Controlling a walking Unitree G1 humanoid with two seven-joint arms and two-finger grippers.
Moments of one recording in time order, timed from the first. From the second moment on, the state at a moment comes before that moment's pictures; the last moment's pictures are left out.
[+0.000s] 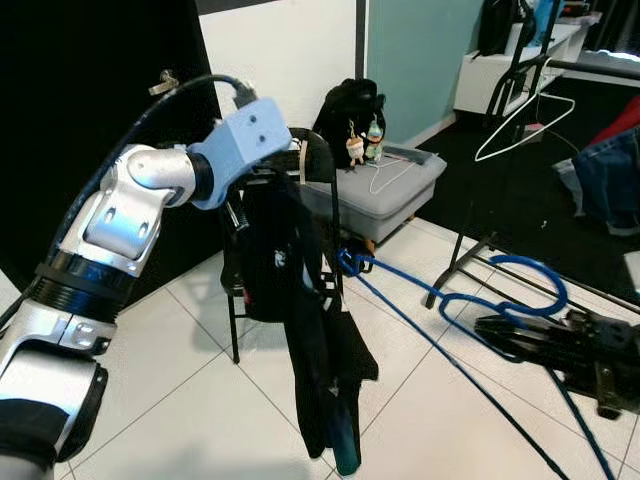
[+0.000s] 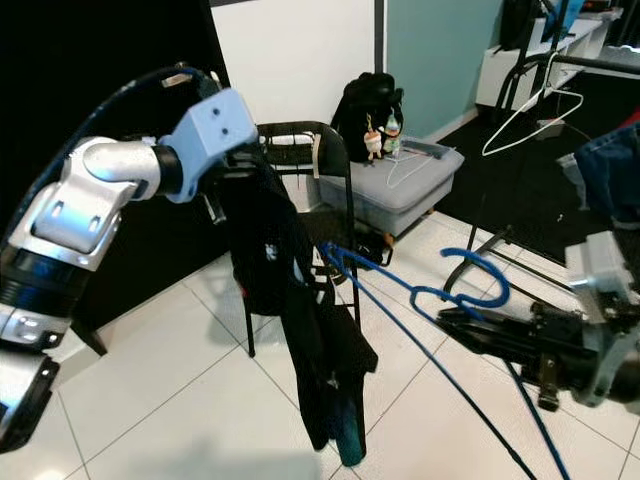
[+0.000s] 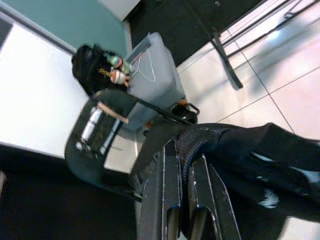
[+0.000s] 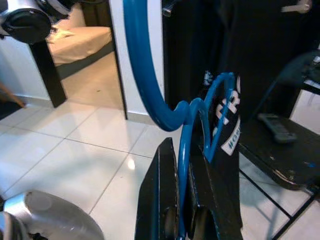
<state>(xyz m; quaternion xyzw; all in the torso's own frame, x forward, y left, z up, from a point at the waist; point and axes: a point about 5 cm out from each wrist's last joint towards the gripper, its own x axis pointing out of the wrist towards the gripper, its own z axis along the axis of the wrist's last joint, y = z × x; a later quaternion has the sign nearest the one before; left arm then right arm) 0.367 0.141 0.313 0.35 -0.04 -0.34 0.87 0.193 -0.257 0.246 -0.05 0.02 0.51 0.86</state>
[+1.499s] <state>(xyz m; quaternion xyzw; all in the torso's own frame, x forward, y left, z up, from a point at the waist) 0.353 0.234 0.101 -0.11 0.39 -0.10 0.91 0.228 -0.211 0.209 -0.02 -0.01 0.46 0.89</state>
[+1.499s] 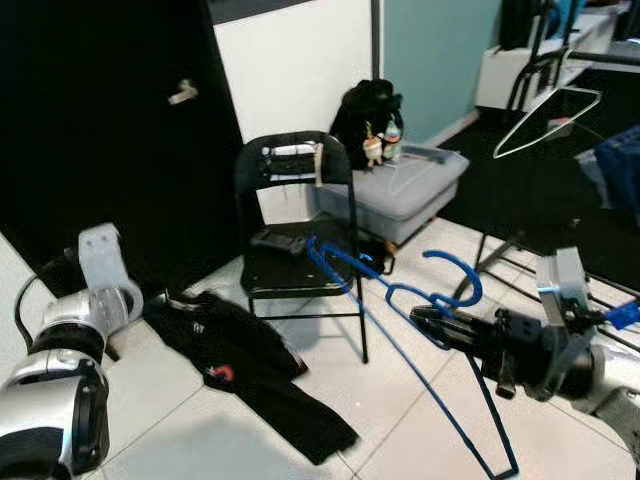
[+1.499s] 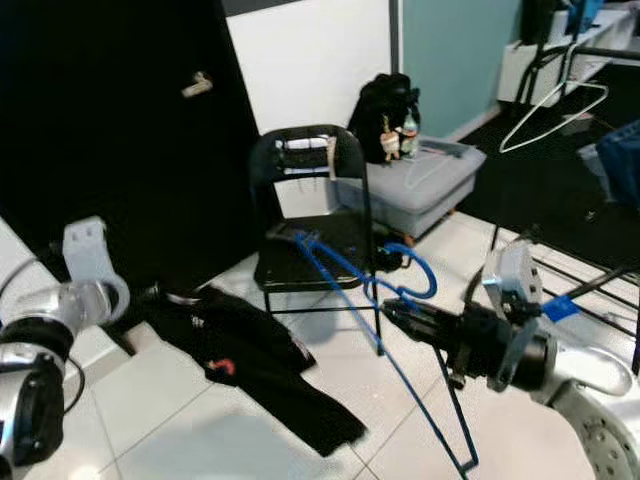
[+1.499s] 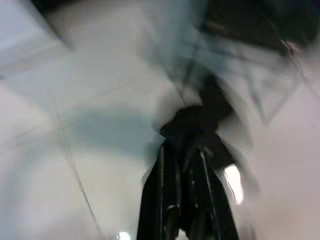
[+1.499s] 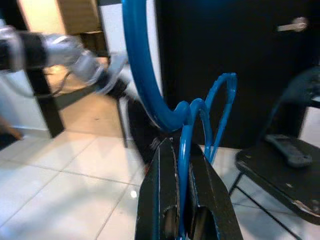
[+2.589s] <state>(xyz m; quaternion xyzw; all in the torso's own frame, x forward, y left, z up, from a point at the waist) 0.391 0.152 0.186 0.11 0.09 -0.41 0.90 0.236 -0.224 0.222 -0.03 -0.05 0.37 0.93</state>
